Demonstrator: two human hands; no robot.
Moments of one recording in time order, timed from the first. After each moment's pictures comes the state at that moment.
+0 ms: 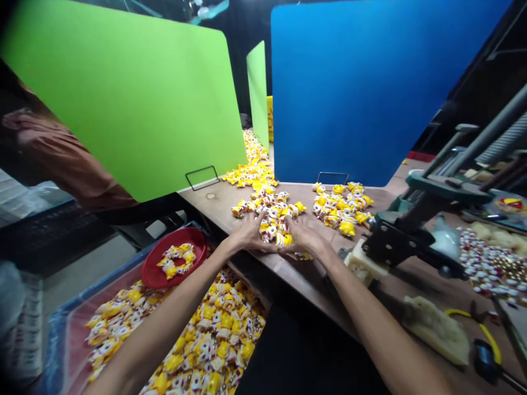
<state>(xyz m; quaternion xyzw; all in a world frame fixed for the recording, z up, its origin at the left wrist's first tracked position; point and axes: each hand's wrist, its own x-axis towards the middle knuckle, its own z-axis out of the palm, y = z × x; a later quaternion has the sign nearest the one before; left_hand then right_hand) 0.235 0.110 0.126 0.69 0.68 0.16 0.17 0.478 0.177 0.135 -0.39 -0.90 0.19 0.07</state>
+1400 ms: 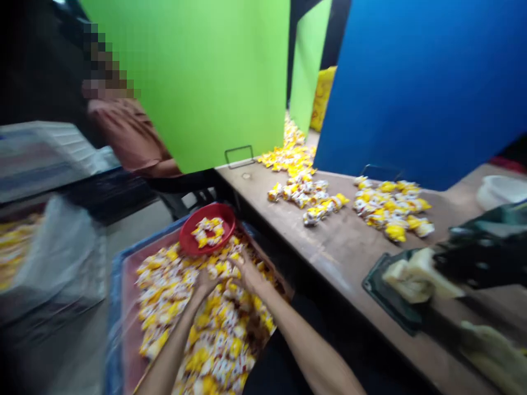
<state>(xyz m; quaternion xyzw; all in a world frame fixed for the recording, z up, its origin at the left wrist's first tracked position) 0.108 -0.137 -0.032 0.21 0.85 0.40 0.26 0.274 -0.016 0.004 -0.20 -0.91 0.37 0.02</state>
